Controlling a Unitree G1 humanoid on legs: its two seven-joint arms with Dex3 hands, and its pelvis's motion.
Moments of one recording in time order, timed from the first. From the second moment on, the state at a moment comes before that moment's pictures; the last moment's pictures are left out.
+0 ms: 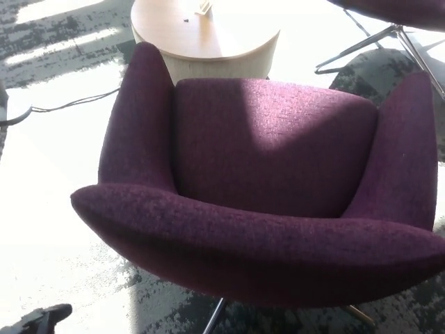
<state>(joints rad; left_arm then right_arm) -0.18 0.42 0.19 1.21 -0.03 -0.27 -0.56 -0.06 -0.07 -0.05 1.17 -0.02 -0.47 0.18</state>
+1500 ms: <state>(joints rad) -0.01 0.36 0.04 1.27 0.10 -0.48 -0.18 -0.01 -0.07 -0.01 1.18 -0.05 -0.47 0.16</state>
